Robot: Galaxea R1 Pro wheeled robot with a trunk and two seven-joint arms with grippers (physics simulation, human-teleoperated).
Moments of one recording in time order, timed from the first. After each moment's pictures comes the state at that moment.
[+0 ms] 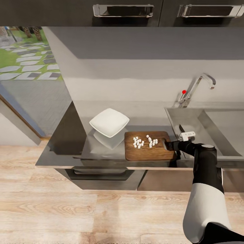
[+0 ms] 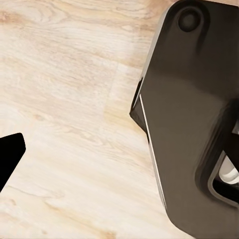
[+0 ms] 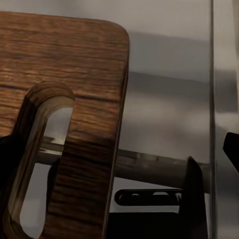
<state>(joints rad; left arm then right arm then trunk) 0.28 -0.03 -0.13 -0.26 0.39 -0.70 0.14 -0.85 0.09 -0.59 -1.29 0.80 0.55 0.85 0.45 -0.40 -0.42</state>
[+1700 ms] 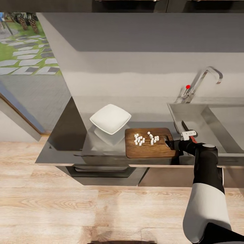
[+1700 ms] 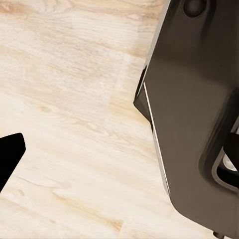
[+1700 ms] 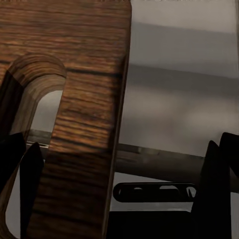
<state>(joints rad) 0.28 -0.03 -0.13 -0.26 0.39 -0.70 0.14 -0.85 0.09 -0.59 -1.30 0.80 0.55 0.85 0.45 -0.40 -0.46</state>
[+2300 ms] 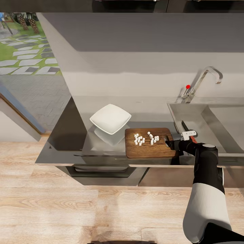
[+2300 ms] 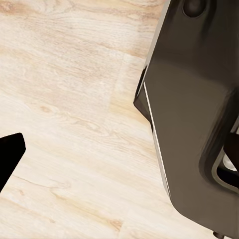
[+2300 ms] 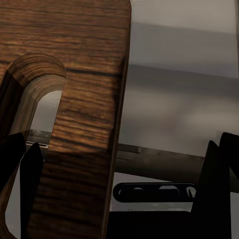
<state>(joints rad) 0.28 -0.03 -0.13 -0.26 0.39 -0.70 0.14 -0.85 0.09 -0.59 -1.30 0.80 0.55 0.85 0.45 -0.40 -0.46</state>
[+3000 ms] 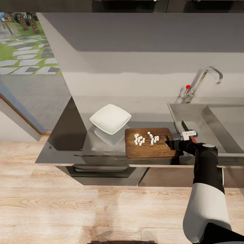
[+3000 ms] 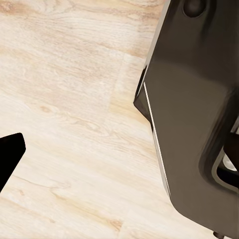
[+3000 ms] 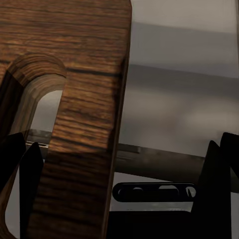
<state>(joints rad) 0.28 -0.03 -0.13 -0.26 0.39 -0.70 0.14 -0.85 0.09 -0.59 -1.30 0.80 0.55 0.85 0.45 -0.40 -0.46</state>
